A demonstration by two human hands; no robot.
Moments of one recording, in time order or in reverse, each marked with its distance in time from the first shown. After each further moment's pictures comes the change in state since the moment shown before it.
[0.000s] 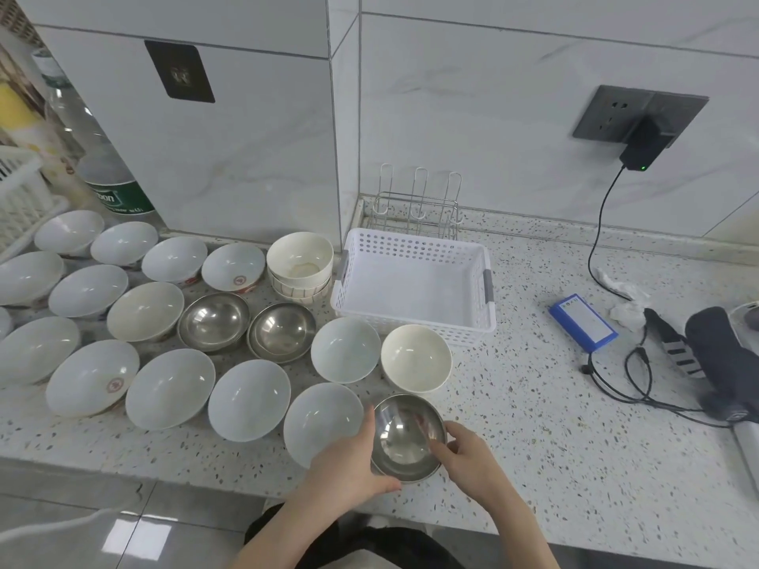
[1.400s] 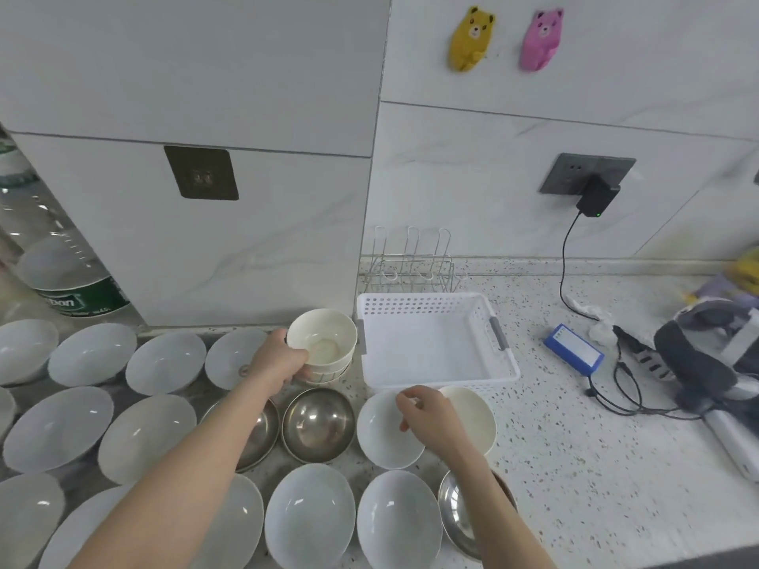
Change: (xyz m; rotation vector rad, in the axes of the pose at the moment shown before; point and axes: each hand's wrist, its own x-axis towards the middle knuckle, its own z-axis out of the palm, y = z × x) left_hand 0.164 -0.093 -0.260 -0.592 0.283 -0.080; right_hand 0.094 -0.169 0.069 -0.076 0.329 0.073
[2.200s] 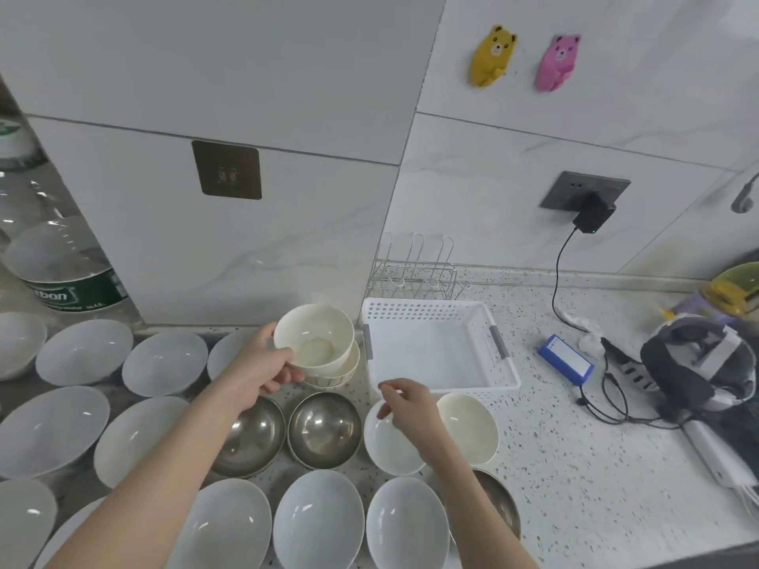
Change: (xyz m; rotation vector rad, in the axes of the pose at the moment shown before) left_hand -0.032 0.008 -0.048 -0.222 -0.148 -0.007; right_hand 0.010 -0.036 0.032 0.229 0.038 0.017
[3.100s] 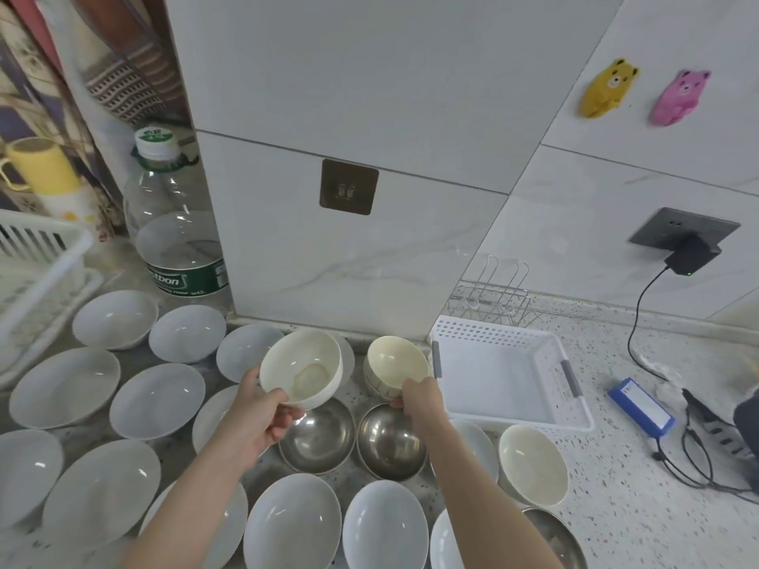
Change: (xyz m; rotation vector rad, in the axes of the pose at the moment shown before) left_hand -0.059 -0.057 -0.080 -0.424 0.149 -0.080; right_hand 0.053 -0.041 0.091 0.018 0.069 0.281
